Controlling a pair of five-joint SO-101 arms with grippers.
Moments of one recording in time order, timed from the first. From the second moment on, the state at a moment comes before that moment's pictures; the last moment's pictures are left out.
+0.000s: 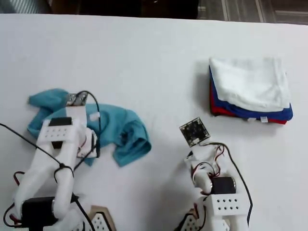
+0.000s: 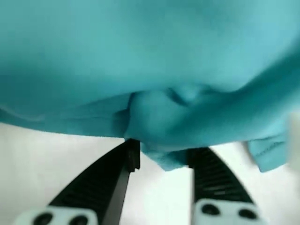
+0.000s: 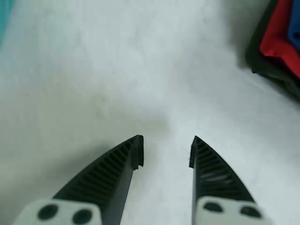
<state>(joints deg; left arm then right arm) -12.1 -20.1 54.2 63.3 0.7 -6.8 -79.3 93.0 48.4 27.6</state>
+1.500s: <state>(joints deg) -46.9 -20.1 21.9 72.0 -31.3 -42.5 -45.8 57.8 57.1 17.9</state>
